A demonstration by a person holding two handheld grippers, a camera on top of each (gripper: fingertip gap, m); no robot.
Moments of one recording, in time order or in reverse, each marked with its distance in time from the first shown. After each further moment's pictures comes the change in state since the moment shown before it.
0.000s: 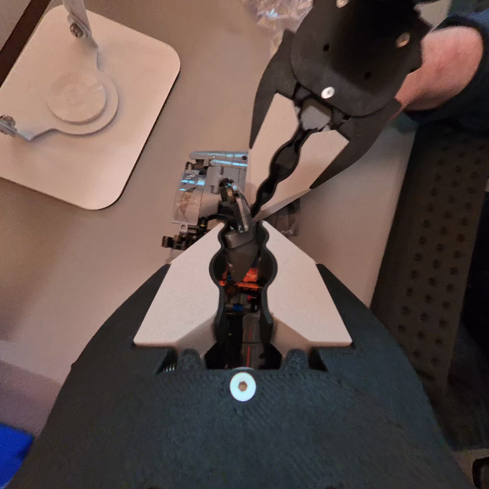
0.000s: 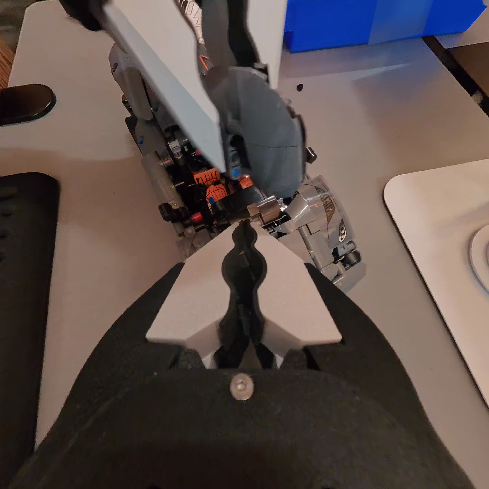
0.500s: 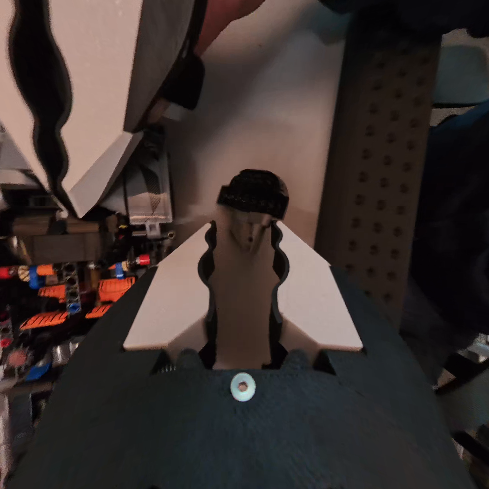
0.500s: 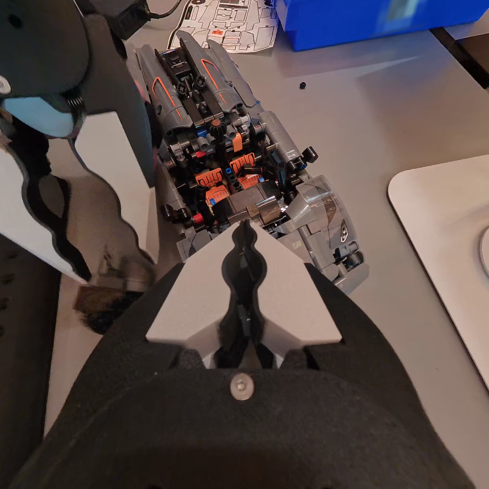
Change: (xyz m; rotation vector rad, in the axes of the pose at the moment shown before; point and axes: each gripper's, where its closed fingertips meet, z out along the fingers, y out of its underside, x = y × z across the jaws) left arm 0.100 0.050 0.050 -0.159 0.199 0.068; right arm 0.002 0.001 -0.002 0.008 -0.037 0.029
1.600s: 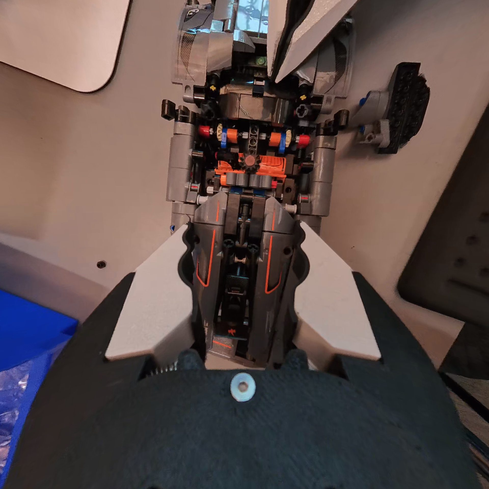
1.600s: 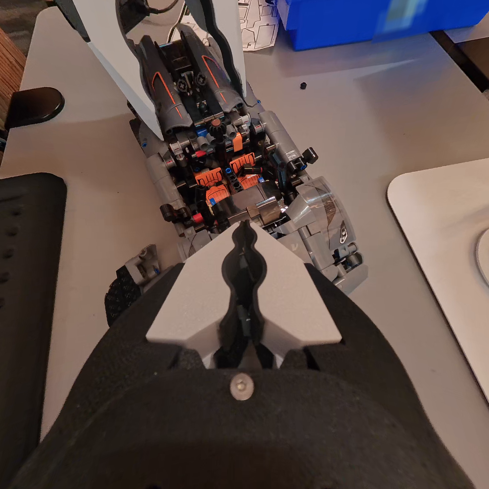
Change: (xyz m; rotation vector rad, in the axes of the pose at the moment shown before) left arm -0.097 0.063 -0.090 -0.114 -0.318 -0.031; right arm 0.000 -0.001 0.002 -0.009 0.011 -0.018
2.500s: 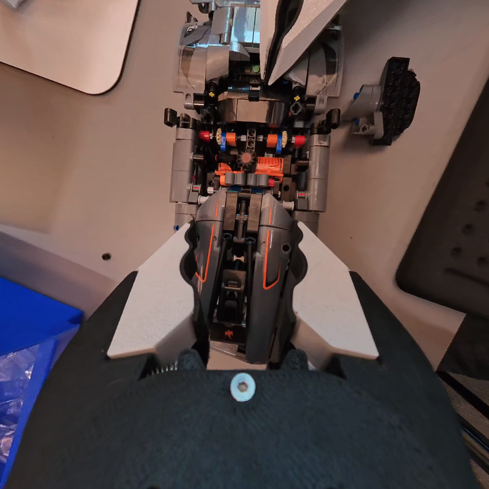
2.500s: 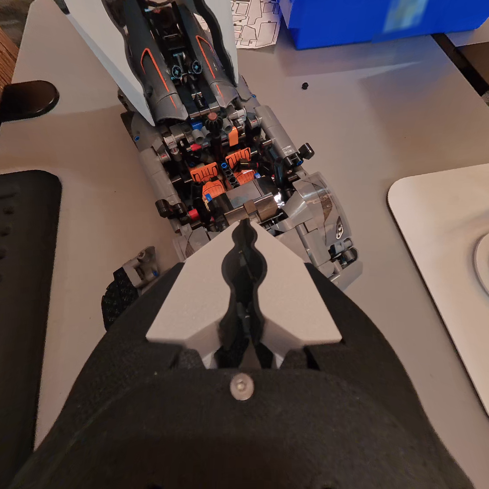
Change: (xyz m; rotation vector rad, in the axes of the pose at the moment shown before) left arm 0.002 0.005 -0.011 0.032 -0.018 0.015; right arm -0.001 -0.001 0.004 -0.012 0.013 -0.023
